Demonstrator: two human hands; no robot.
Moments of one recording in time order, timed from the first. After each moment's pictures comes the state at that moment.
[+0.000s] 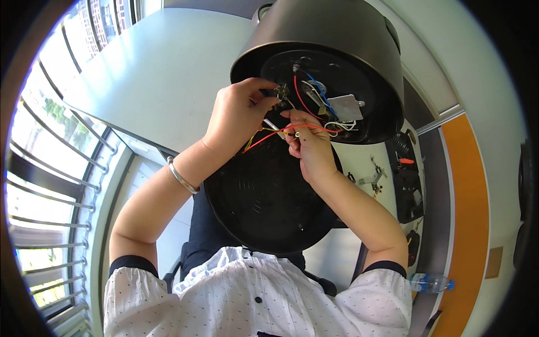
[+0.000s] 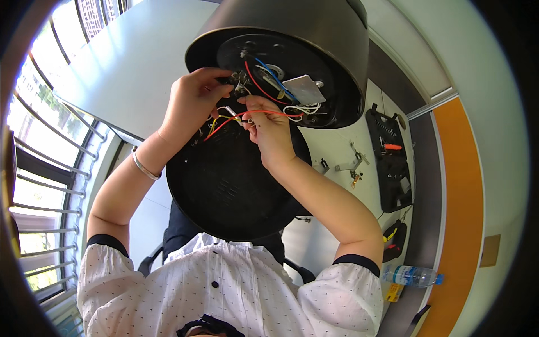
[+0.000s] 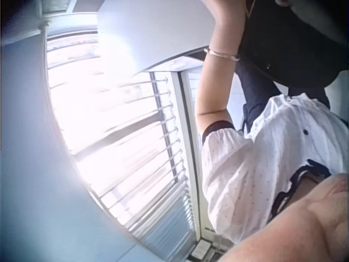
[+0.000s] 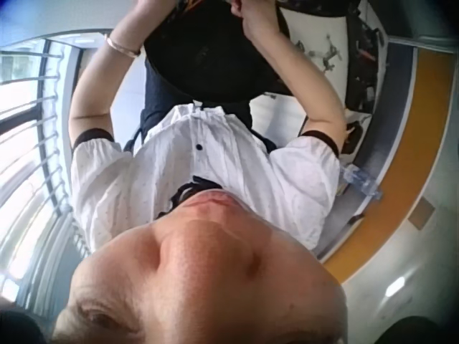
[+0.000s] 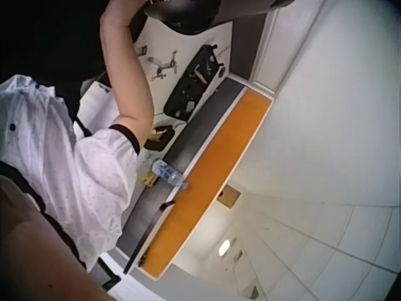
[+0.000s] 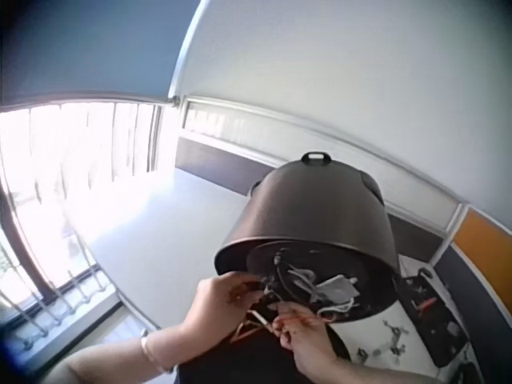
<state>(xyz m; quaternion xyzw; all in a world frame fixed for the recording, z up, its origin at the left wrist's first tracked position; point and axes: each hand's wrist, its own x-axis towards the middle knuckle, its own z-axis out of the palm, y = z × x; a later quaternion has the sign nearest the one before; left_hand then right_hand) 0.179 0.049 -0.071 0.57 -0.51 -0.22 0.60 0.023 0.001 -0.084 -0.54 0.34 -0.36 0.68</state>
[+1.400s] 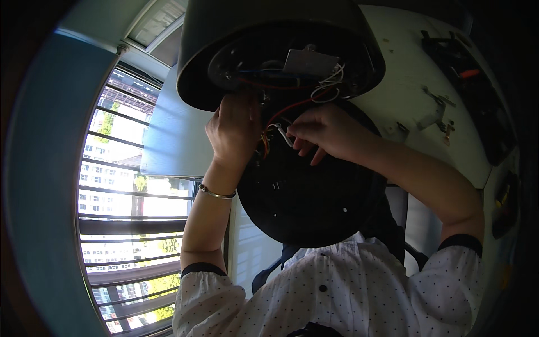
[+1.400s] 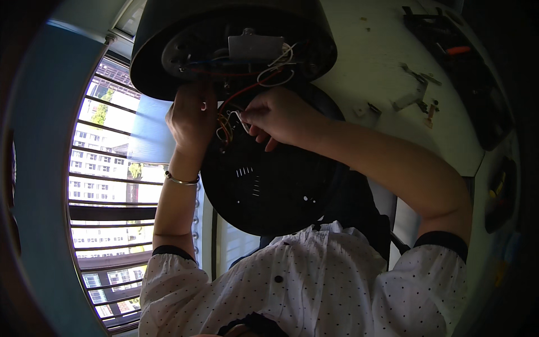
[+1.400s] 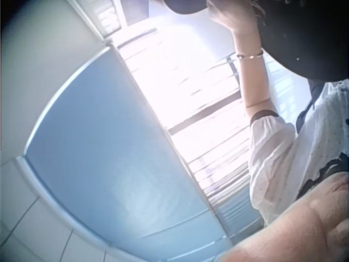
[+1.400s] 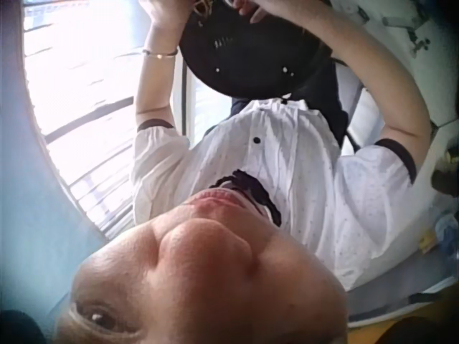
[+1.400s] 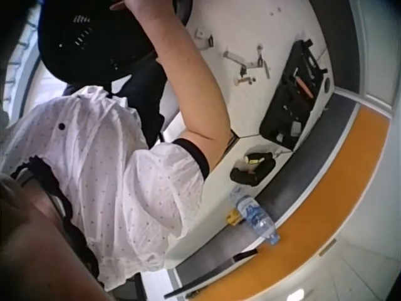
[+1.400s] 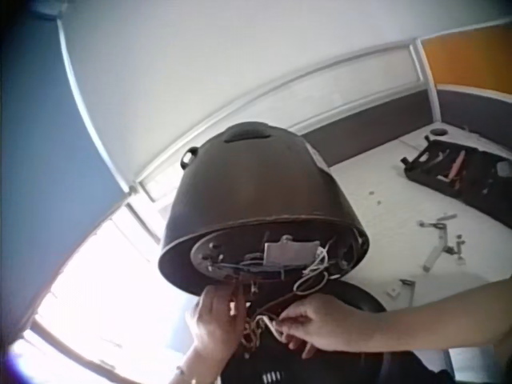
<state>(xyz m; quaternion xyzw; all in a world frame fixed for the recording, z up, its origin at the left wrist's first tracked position) 0.172 0.031 -0.068 0.51 -0.72 0.37 0.30 -0.023 -0.009 -0.081 -0.67 0.26 -0.20 0.67</state>
